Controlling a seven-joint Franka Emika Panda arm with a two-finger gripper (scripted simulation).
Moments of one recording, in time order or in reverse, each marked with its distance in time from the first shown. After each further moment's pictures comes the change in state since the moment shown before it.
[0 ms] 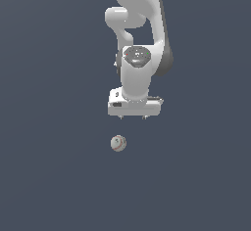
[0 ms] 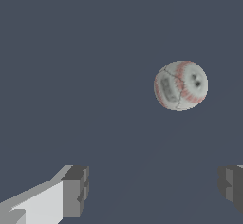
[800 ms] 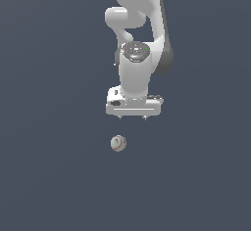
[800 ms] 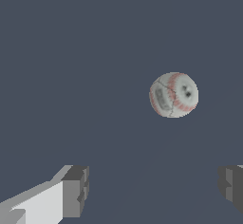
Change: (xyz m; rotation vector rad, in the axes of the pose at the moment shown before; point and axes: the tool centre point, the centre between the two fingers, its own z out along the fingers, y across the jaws) arm 0.010 0.003 -0.014 0.004 0.026 0.011
